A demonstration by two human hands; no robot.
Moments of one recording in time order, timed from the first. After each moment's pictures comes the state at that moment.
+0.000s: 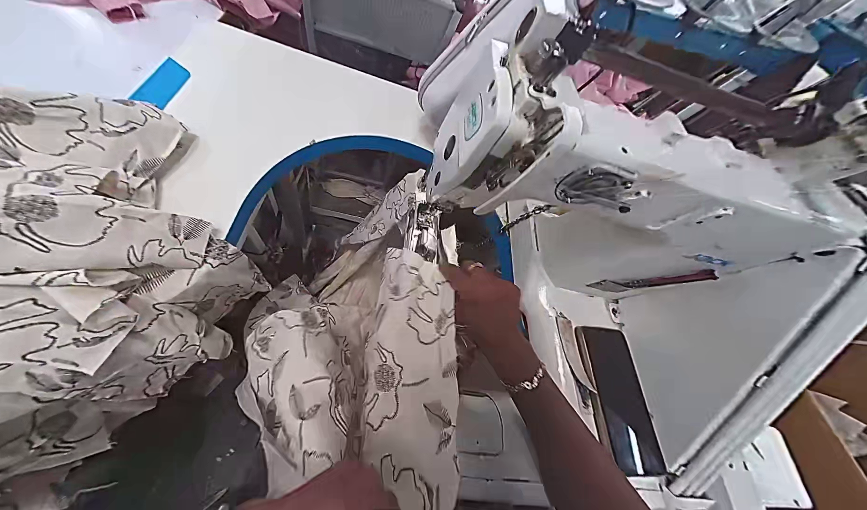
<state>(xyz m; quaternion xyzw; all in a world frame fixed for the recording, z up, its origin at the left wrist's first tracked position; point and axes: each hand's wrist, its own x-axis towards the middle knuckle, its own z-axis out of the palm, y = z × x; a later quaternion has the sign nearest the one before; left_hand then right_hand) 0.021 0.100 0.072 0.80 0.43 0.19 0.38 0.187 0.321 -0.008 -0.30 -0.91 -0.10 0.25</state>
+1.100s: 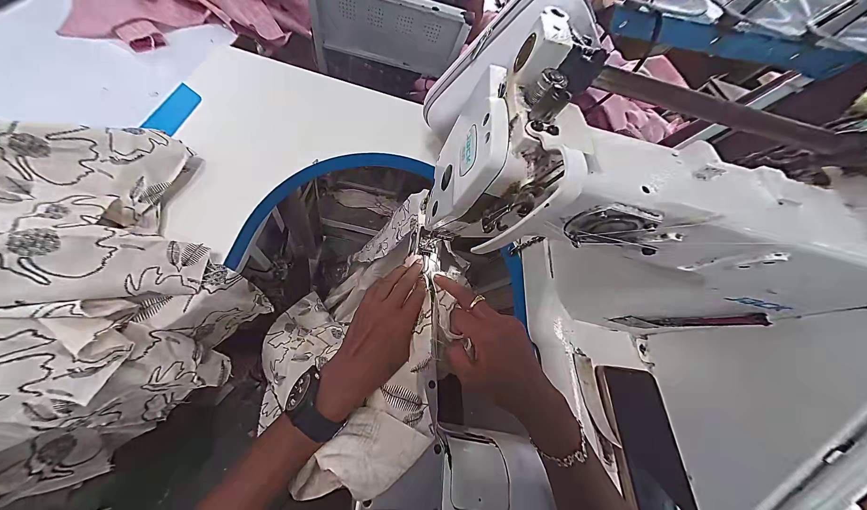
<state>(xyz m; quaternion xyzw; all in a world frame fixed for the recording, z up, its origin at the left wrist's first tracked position) 0.026 0.243 -0.037 0.69 0.64 0.34 0.04 0.198 0.325 0.010 -0.23 -0.95 0.14 0.18</state>
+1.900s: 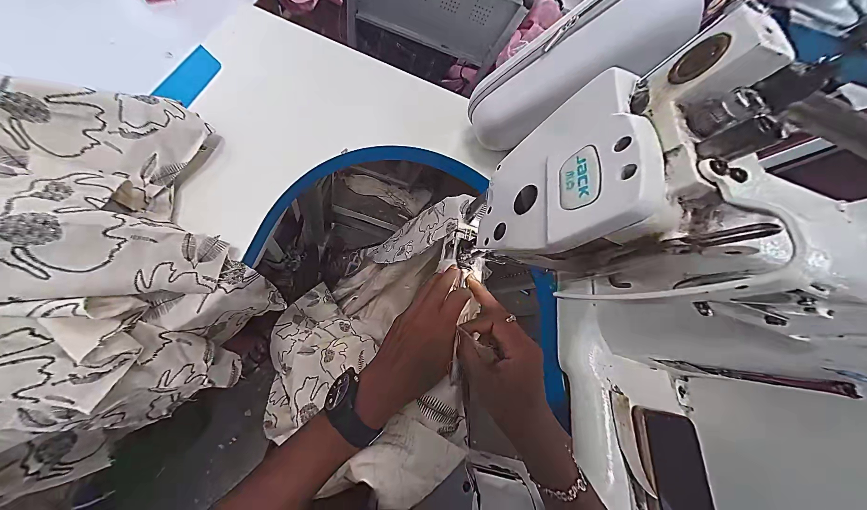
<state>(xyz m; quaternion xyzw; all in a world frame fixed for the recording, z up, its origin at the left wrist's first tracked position) 0.032 0.259 -0.041 0.61 0.62 0.48 0.12 0.166 0.313 -0.014 -0.33 -0.84 0.30 0.31</state>
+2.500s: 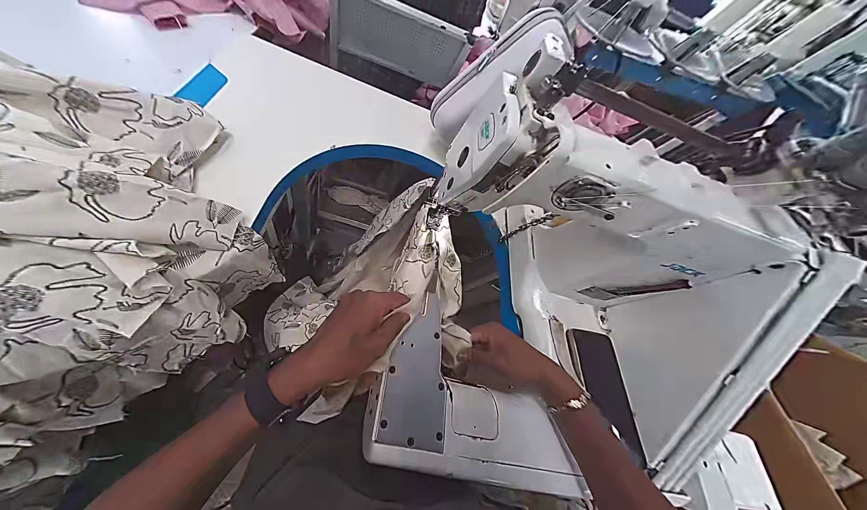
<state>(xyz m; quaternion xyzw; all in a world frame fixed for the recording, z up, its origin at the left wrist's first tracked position) -0.003 0.162 0.012 0.62 0.58 0.37 0.37 0.272 0.324 -0.006 -0.27 -0.83 0.48 -0.13</state>
